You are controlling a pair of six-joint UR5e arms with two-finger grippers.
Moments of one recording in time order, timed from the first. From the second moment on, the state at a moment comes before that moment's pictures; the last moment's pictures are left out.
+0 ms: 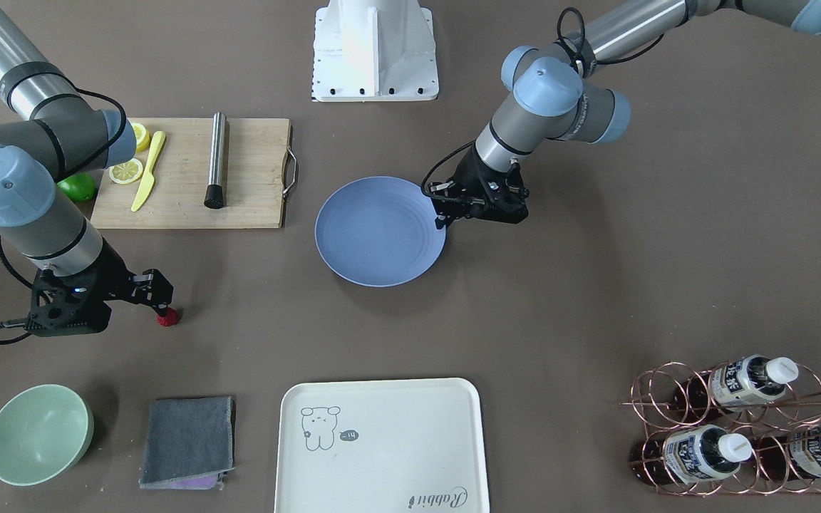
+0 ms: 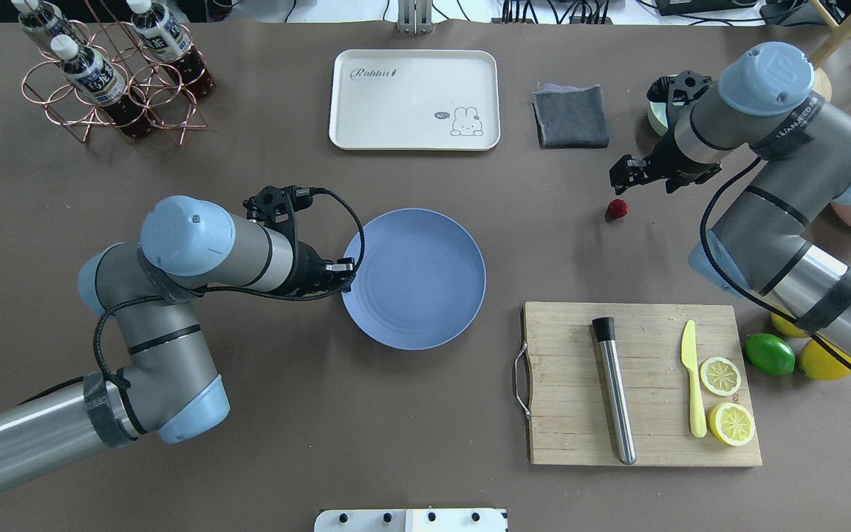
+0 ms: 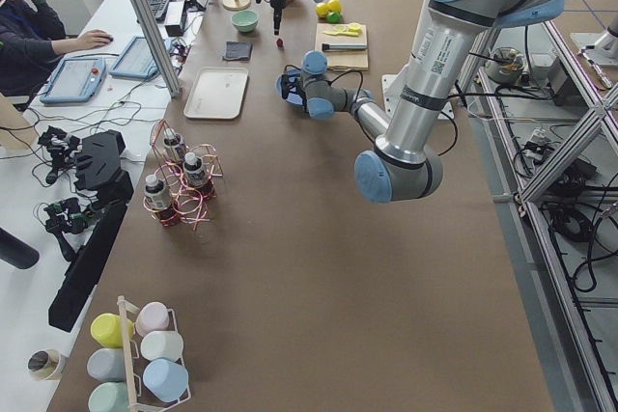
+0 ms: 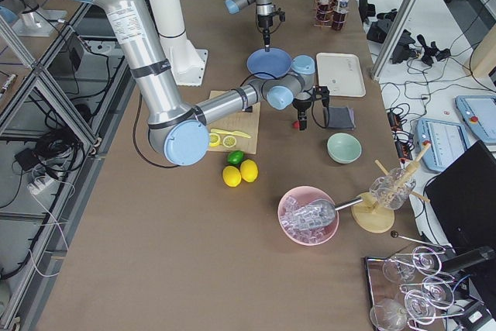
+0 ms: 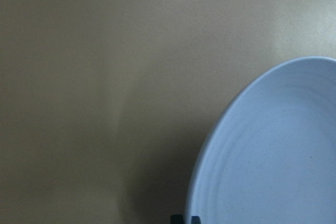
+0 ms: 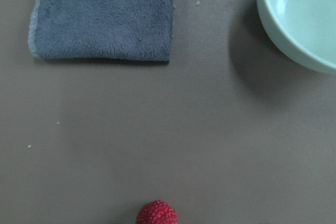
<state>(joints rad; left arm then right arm) -0.52 -2.08 -1.59 -2.21 -1.89 -1.42 0.89 -1.17 1.52 -1.24 2.05 0.87</state>
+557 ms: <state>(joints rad) -0.56 -2.12 -1.55 -2.18 -1.87 -1.40 0.87 -1.17 1.52 -1.24 2.05 0.91</state>
